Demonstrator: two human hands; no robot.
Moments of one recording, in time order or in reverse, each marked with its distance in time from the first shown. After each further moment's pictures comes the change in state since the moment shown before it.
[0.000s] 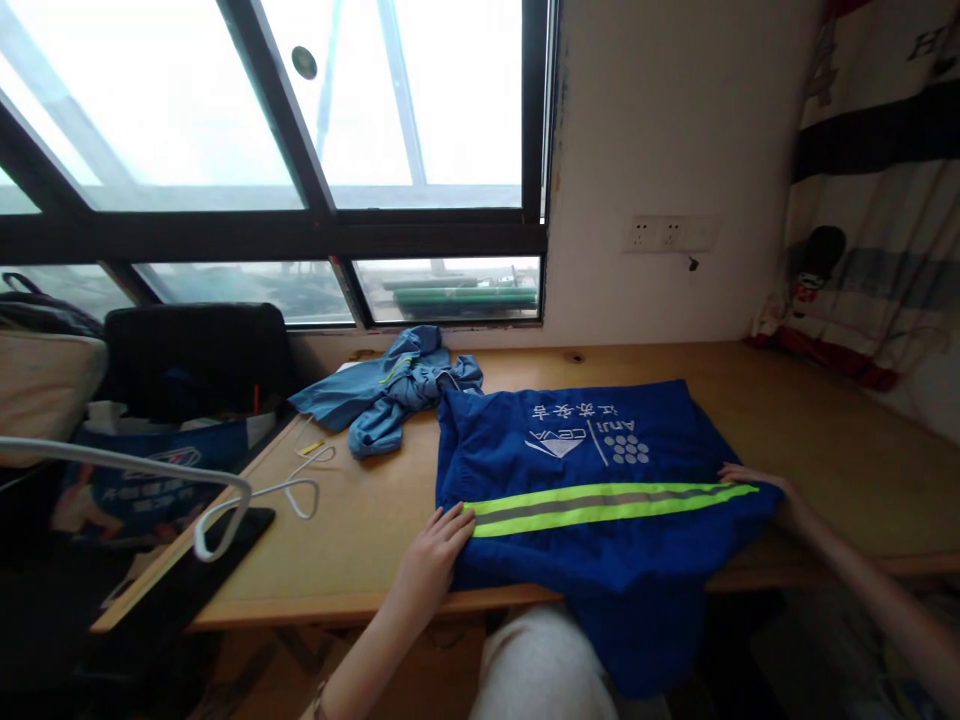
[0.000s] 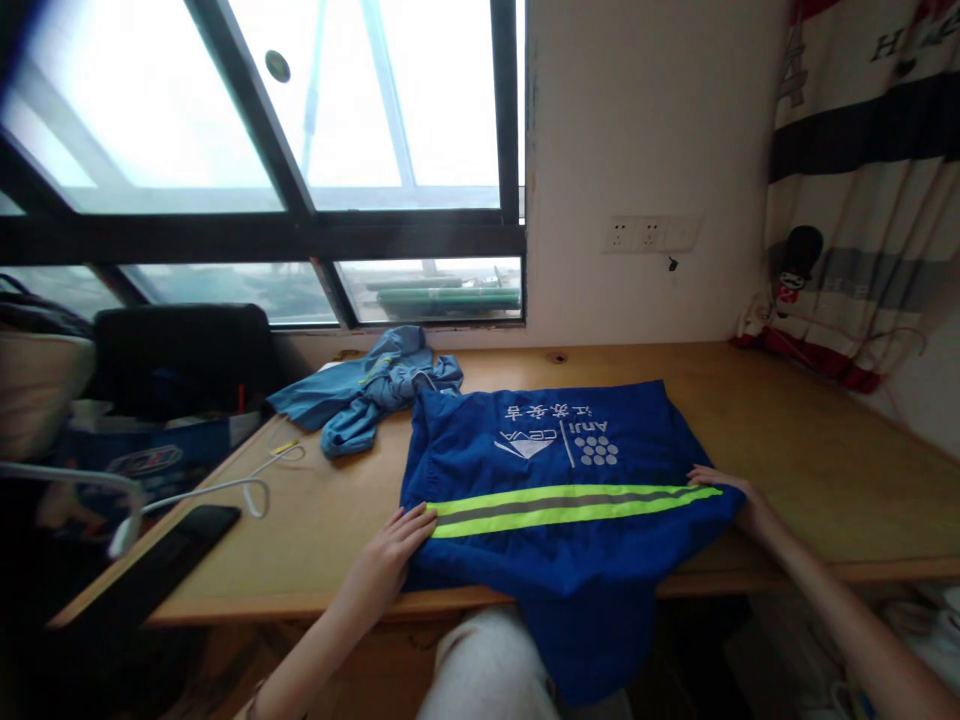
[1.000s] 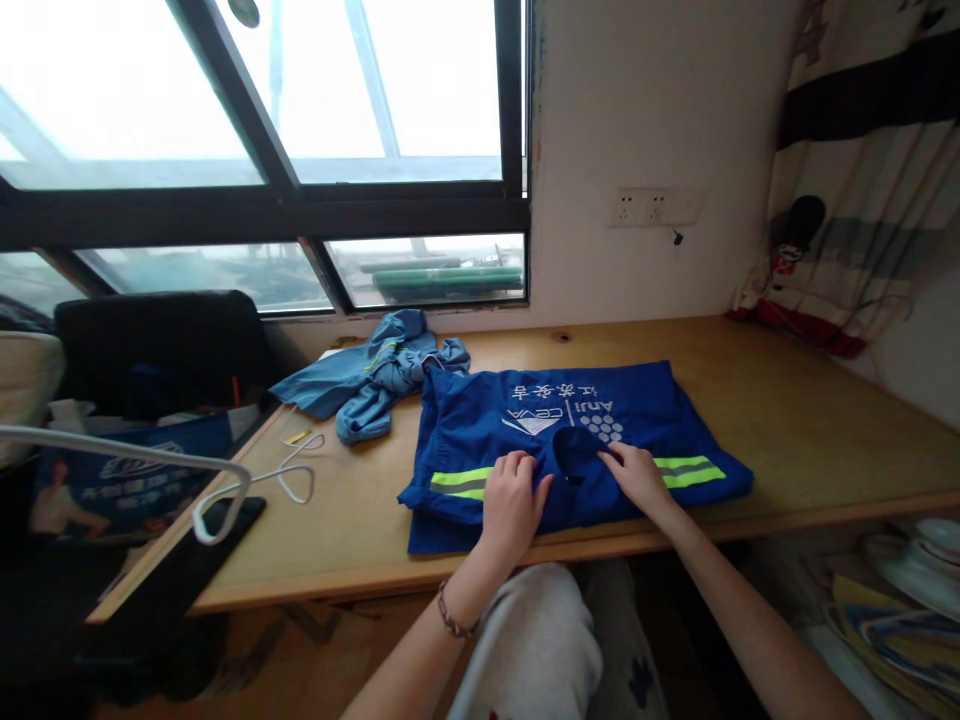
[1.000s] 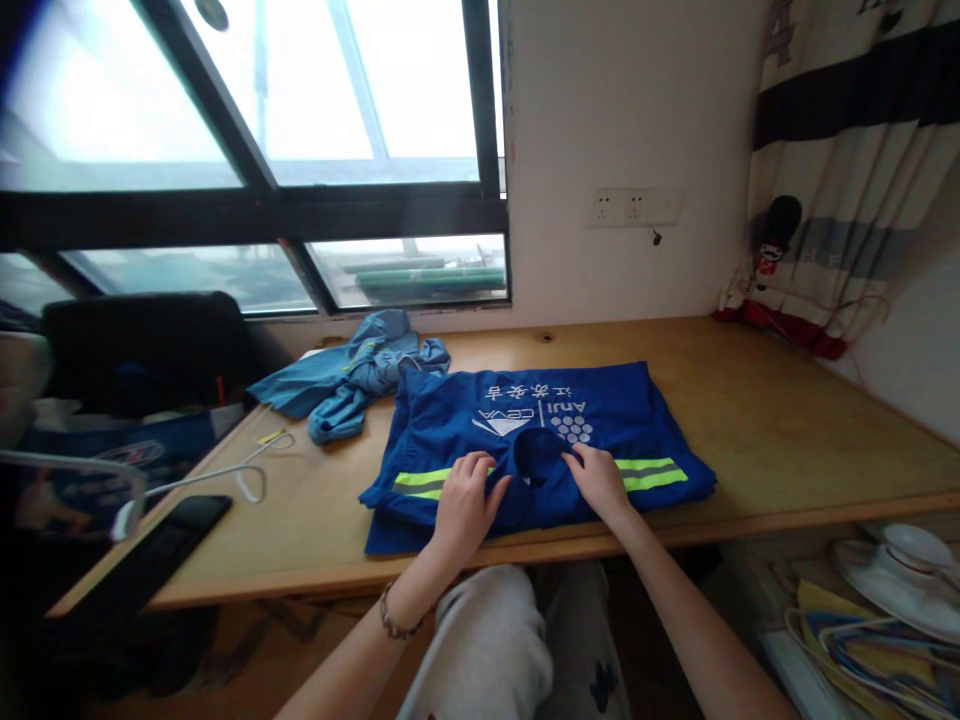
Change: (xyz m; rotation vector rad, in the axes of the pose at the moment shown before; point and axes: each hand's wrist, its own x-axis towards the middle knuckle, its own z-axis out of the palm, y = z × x) left_hand 0.096 0.119 -0.012 -0.212 0.137 -0.269; right_hand 0.011 -0.157 0.156 -0.359 0.126 -0.032
